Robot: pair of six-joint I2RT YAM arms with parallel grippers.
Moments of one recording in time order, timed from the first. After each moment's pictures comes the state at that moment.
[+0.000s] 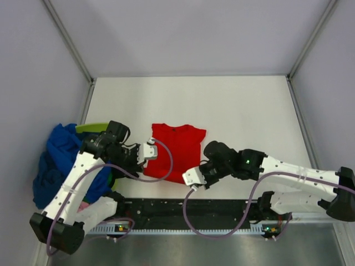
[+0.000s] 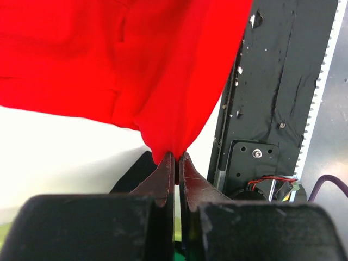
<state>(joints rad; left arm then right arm) -0.32 0.97 0.97 -1.30 0.61 1.02 1.15 1.11 0.89 -0.63 -0.35 -0.83</state>
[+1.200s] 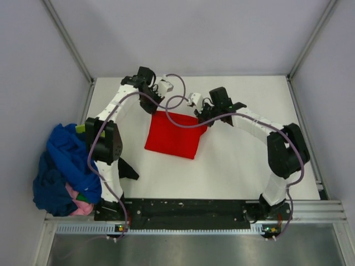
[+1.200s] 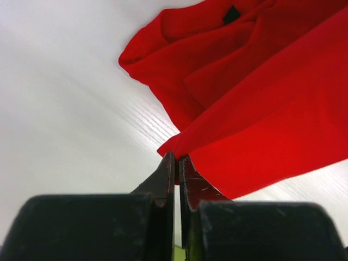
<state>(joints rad) -0.27 1.96 1.81 -0.99 0.23 0.53 0.51 1.73 1.28 -0.34 -0.39 -0.56</state>
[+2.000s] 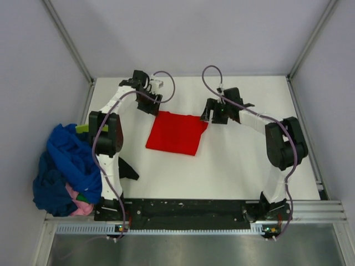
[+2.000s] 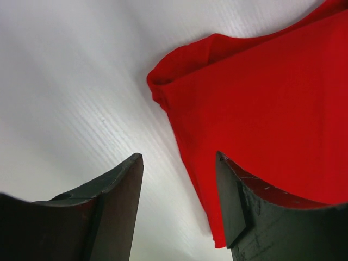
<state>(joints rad) -0.18 2.13 1.83 -0.83 0.27 0.26 0.34 1.86 1.28 -0.20 -0.32 0.40</state>
